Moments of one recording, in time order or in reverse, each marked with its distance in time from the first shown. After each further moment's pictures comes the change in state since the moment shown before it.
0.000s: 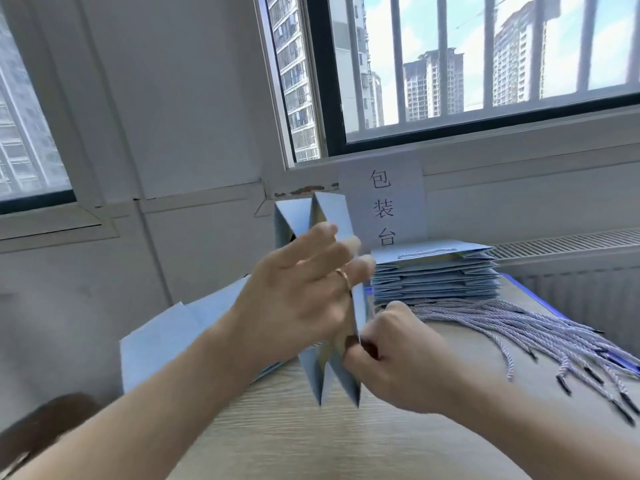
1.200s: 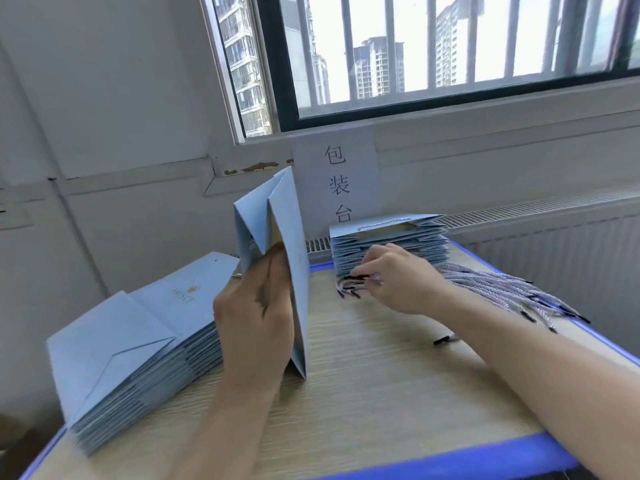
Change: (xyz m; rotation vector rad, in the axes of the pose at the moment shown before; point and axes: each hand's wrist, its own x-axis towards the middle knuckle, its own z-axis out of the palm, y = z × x) left_hand -0.034 0.075 0.021 -0.937 0.287 -1.342; right_hand 0.005 0.103 -0.006 -0.352 -0.109 0.422
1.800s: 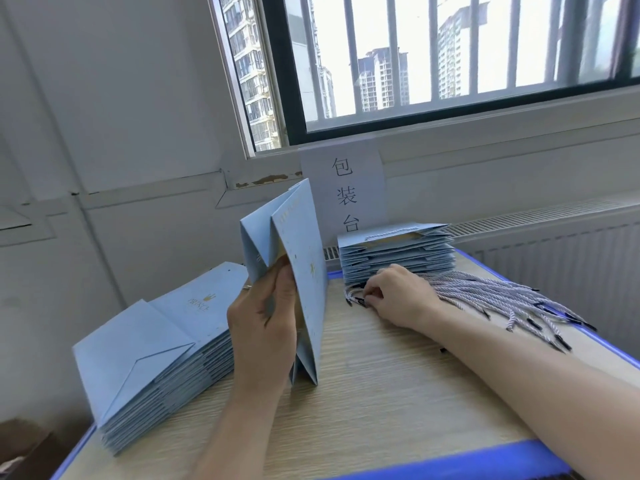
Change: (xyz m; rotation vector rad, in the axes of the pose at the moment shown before) left_hand 0.002 -0.001 -0.006 -0.222 -0.055 -0.142; right_hand 0.004 -0.010 0.017 -0.042 0.015 0.102
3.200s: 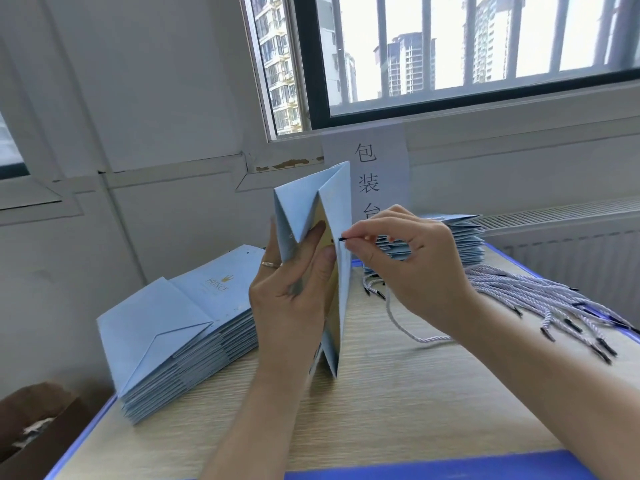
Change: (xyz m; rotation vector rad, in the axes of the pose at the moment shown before) left_hand 0.000 0.010 0.010 -0.098 0.090 0.096; right_hand -0.035 -0.068 -0.052 0.775 0.569 -0.504
